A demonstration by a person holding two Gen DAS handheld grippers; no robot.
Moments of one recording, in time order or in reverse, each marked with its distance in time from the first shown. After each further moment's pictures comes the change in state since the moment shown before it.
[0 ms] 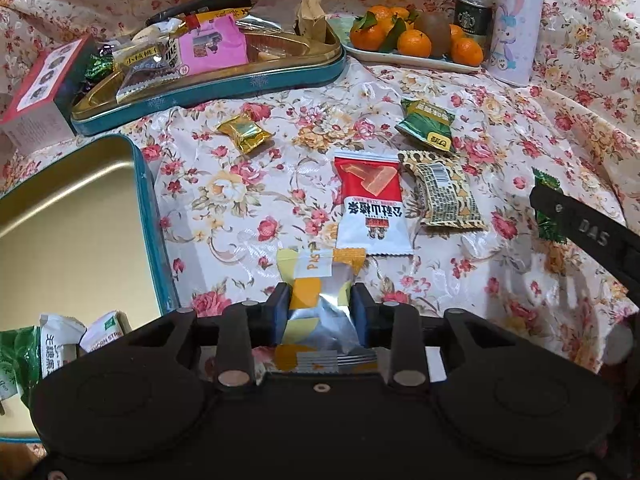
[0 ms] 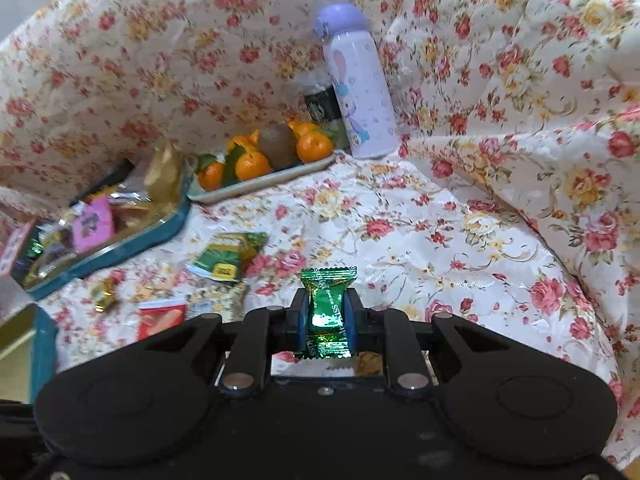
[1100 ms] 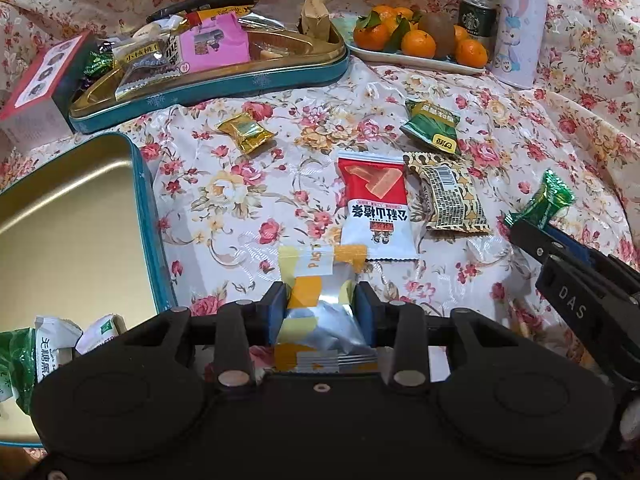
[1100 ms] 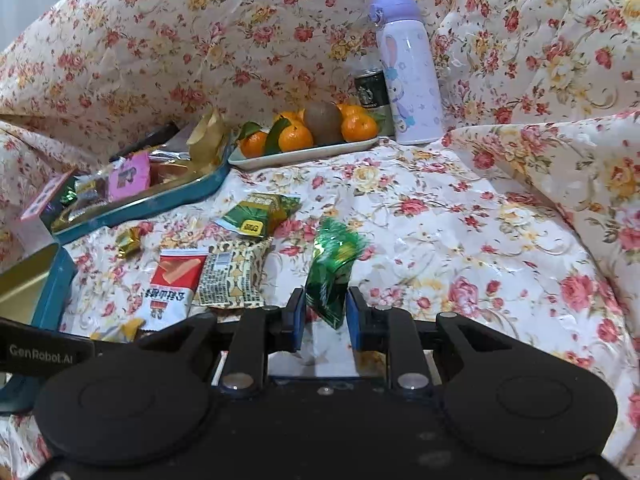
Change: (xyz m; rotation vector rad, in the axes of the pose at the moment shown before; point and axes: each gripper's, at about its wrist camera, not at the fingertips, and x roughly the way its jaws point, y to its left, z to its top) left arm 0.007 0.001 0.002 -0.010 -0.002 0.001; right arm 0.007 -0.002 -0.024 -0.139 0.016 0.103
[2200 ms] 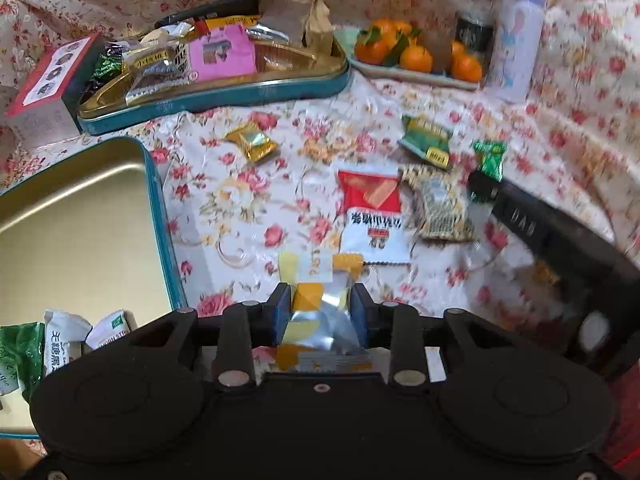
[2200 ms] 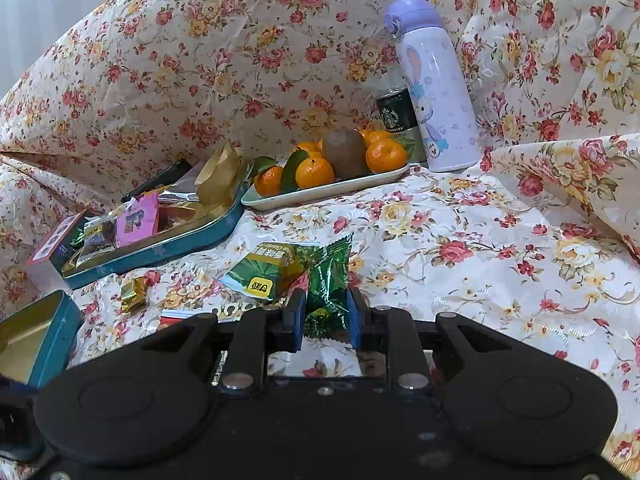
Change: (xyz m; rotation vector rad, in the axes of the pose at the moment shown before) left arm -0.013 0.004 -0.002 -0.018 -0.018 -0.016; right arm 0.044 -0.008 0.021 0.050 -0.091 0.126
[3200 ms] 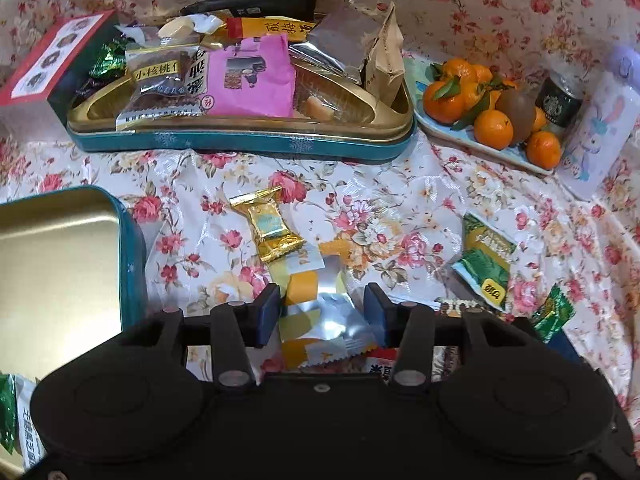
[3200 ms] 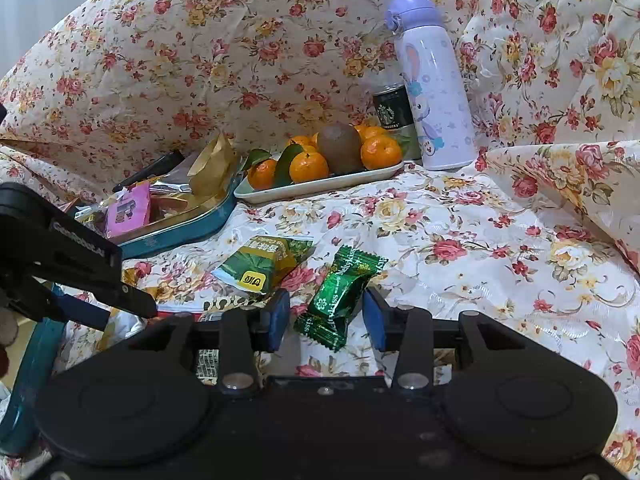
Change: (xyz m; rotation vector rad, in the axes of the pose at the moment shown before) left arm 0.051 0.014 0.076 -0.218 0.025 0.053; right arm 0.002 0.003 0.001 -0.034 0.017 -0.029
